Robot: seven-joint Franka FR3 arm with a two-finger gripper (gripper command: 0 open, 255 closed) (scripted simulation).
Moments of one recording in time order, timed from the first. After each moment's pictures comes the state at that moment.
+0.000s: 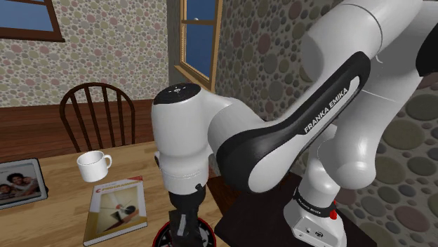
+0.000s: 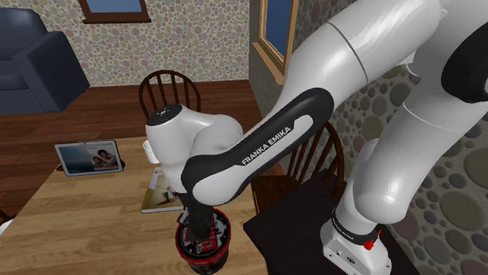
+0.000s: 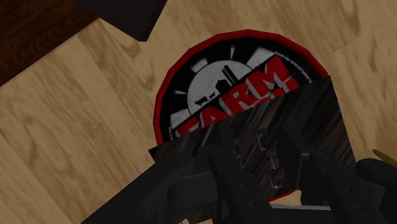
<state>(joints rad) 0.44 -0.13 0.57 -2.38 0.09 2.17 0.44</state>
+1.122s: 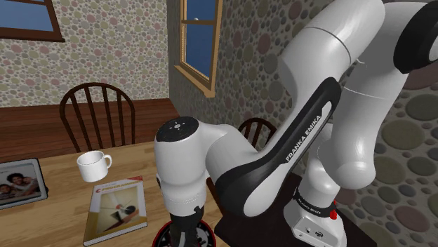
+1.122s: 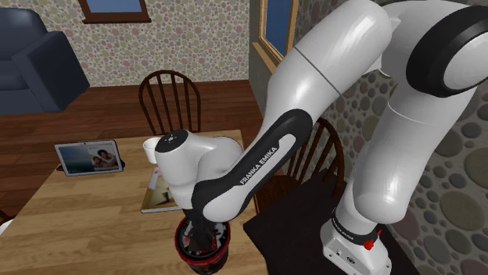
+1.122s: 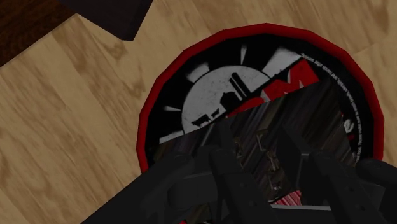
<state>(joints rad) 0.43 0.00 0.59 -2.43 0.01 2.34 0.50</state>
